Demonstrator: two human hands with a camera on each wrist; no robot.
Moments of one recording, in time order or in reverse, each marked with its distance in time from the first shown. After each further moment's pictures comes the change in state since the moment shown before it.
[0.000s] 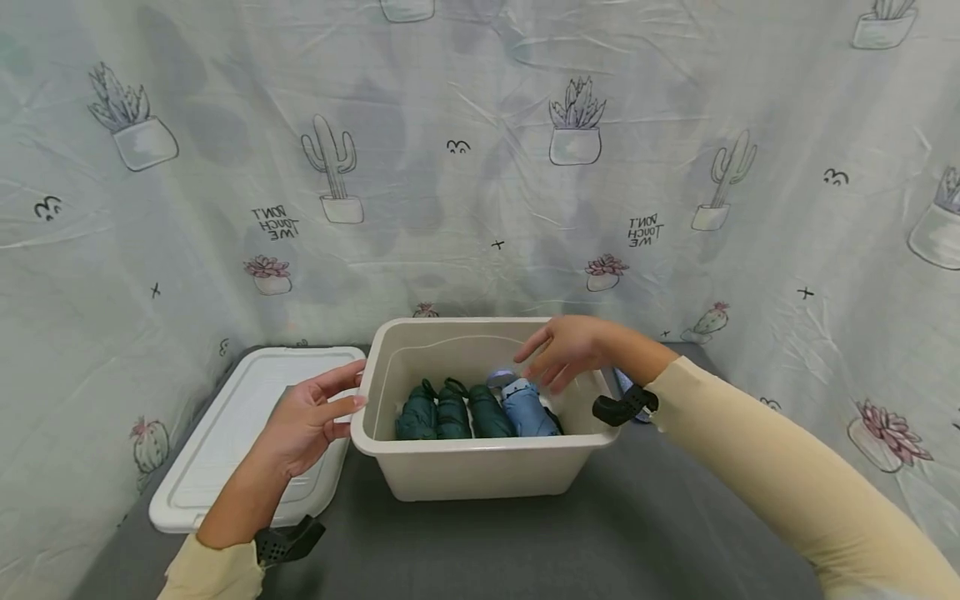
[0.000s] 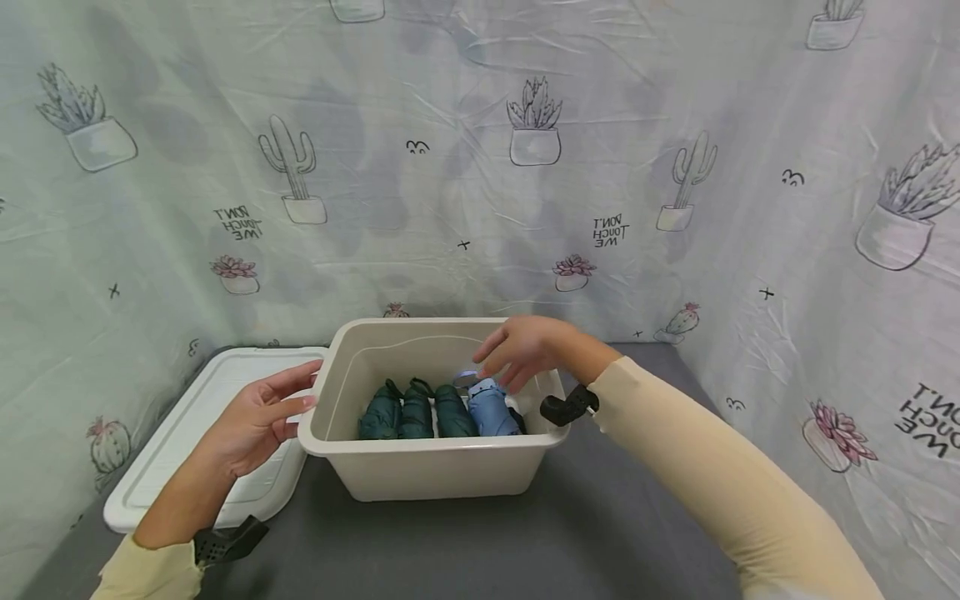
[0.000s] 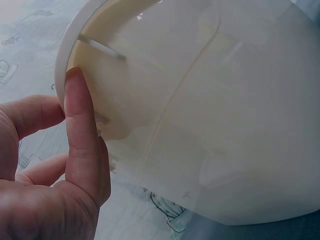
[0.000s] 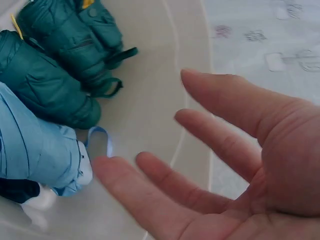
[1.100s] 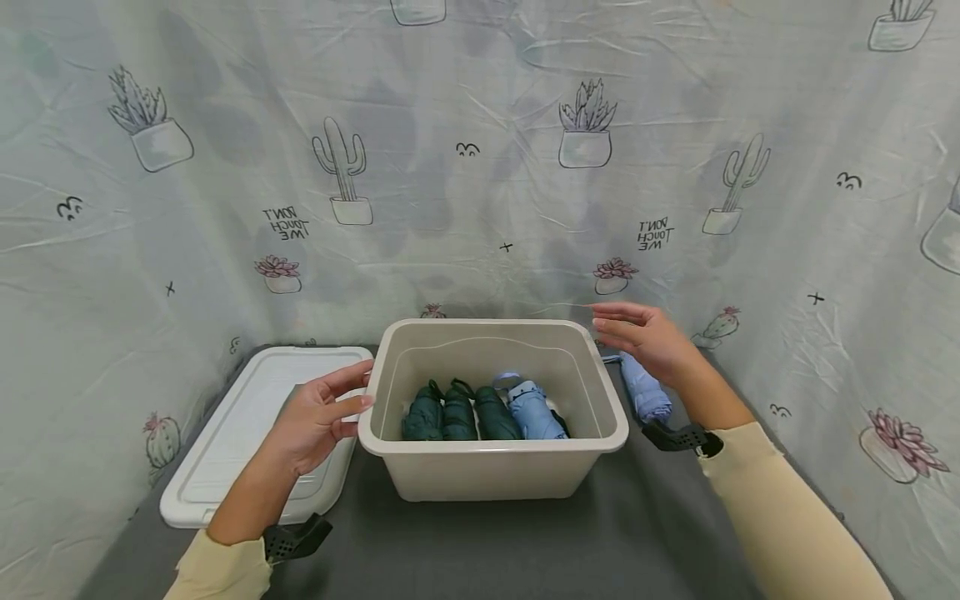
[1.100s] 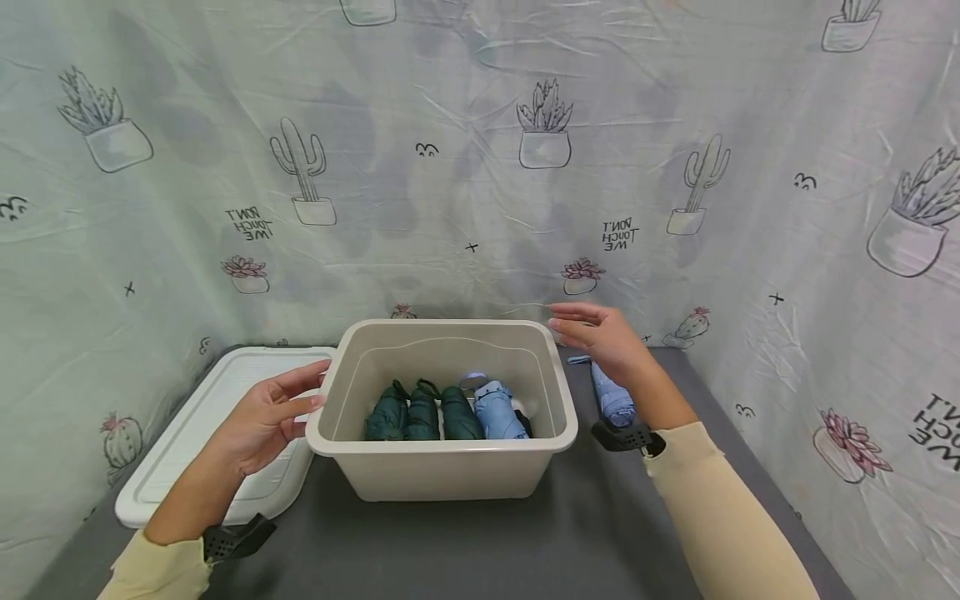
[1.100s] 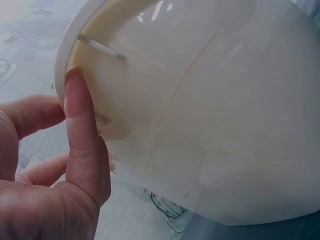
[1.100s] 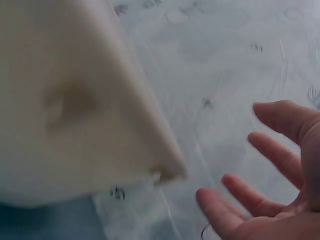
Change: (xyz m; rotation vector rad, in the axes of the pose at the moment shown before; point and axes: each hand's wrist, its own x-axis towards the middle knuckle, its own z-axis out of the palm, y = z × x) left_hand 0.001 -0.001 0.000 0.006 -0.003 0.017; right_hand -0.033 0.083 -0.027 0.411 0.529 -0.446
